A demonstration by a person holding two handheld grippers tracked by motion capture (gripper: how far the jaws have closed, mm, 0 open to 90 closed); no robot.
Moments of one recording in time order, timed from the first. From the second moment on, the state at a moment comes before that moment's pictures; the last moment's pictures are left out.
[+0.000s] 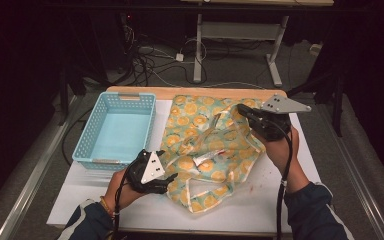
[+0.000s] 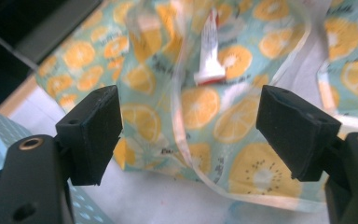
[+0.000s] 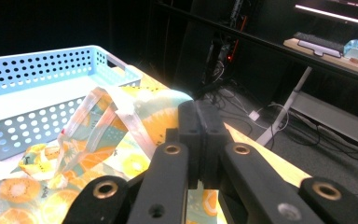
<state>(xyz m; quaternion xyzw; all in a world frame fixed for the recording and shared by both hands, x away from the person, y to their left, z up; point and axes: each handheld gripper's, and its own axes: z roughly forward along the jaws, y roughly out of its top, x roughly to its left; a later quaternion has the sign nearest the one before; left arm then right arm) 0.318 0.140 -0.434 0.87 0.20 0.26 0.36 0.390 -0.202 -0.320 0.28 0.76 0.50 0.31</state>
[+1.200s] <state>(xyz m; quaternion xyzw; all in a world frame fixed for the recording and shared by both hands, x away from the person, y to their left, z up) 0.342 0.139 -0.466 0.90 0.25 0.21 0.30 0.328 -0.241 -0.373 0.25 0.80 0.49 0.25</state>
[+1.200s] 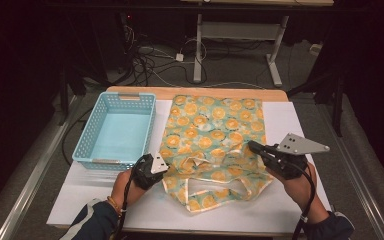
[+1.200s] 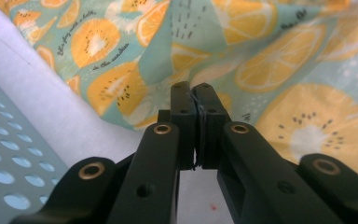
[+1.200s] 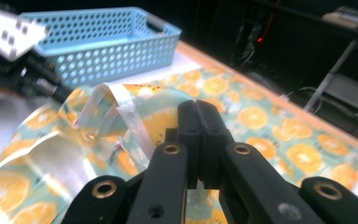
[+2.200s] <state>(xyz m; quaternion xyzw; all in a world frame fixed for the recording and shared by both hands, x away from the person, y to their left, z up) 0.336 0.151 -0.449 0.88 0.25 0.23 0.33 0.337 -0.289 -0.475 0.36 0.86 0.32 0.17</state>
